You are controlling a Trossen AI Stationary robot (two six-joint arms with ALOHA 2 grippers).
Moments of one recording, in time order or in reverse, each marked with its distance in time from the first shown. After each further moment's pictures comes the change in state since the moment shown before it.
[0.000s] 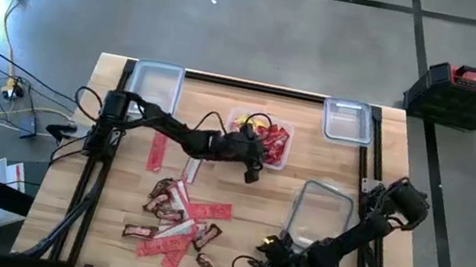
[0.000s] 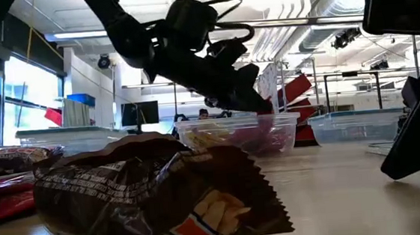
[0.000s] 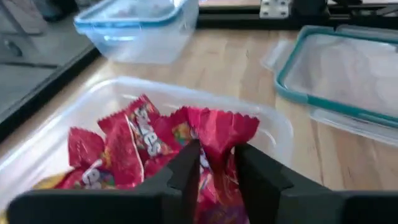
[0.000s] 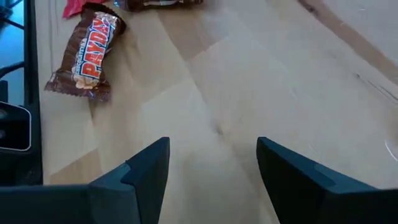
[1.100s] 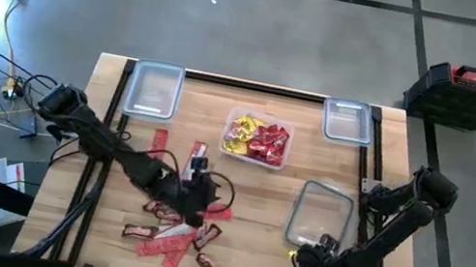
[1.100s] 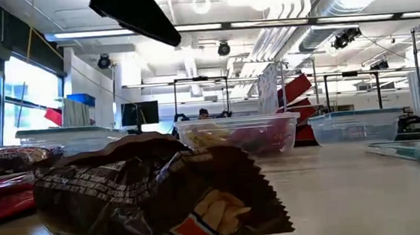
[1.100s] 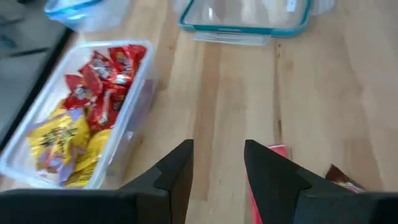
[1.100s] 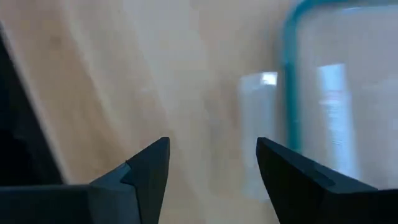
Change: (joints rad) left arm -0.534 -0.423 0.001 -0.820 -0.419 -0.230; right arm 0.168 -0.261 0.098 -0.852 -0.319 0.129
